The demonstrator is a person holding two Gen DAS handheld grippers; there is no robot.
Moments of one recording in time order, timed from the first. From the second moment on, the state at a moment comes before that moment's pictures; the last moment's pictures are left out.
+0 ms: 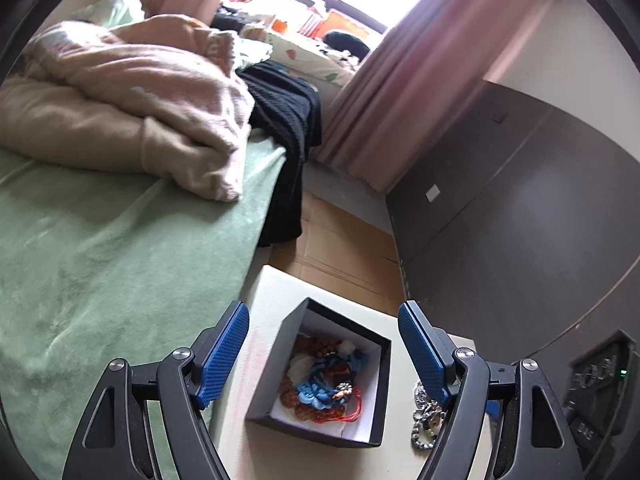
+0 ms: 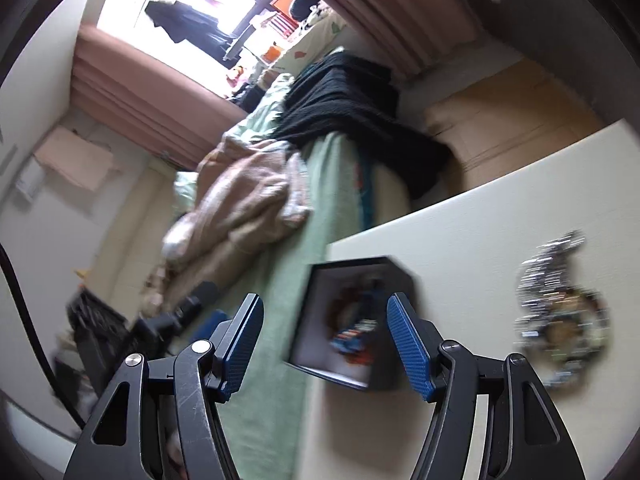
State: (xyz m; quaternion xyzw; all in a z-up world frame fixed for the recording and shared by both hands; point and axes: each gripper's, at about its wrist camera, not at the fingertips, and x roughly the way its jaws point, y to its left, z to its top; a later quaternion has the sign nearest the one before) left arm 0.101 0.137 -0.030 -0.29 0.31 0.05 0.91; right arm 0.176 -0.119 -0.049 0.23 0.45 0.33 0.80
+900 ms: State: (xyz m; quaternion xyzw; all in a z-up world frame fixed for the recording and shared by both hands) left arm 0.104 -0.021 -0.012 -0.13 0.38 -0.08 0.91; right arm 0.180 -0.271 -0.073 0.22 0.55 0.16 0.79
